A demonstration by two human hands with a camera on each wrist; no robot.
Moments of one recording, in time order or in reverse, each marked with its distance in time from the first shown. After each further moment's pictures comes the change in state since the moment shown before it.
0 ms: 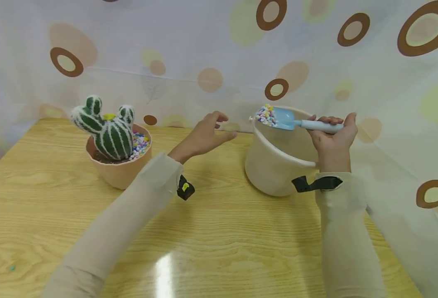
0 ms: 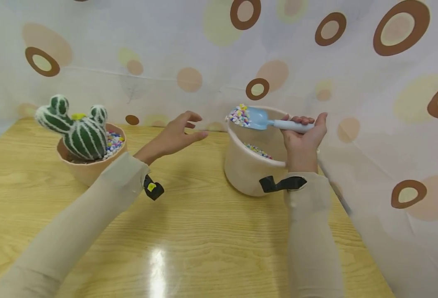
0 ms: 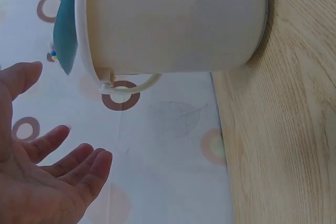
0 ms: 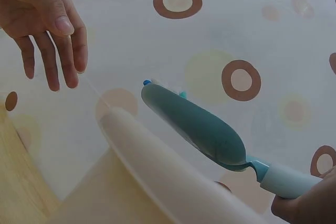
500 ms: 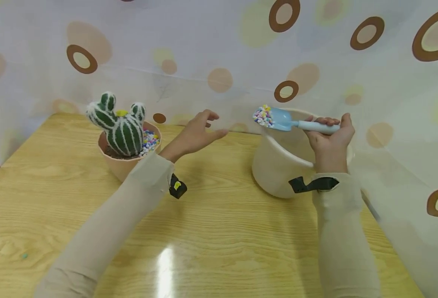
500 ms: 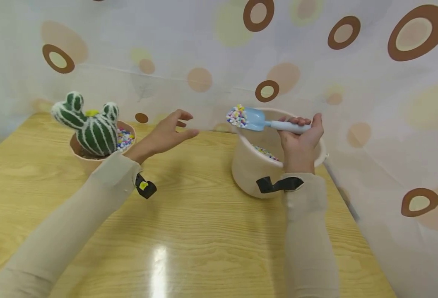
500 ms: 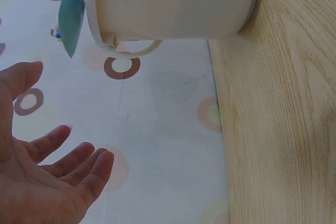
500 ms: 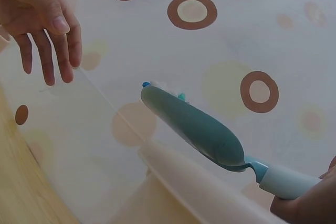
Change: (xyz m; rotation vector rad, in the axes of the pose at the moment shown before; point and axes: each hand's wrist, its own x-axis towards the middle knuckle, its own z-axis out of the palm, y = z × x) left_hand -0.020 -0.018 -0.025 -0.002 0.035 -0.065; right_hand 0.008 0.023 0.000 0.007 0.030 0.041
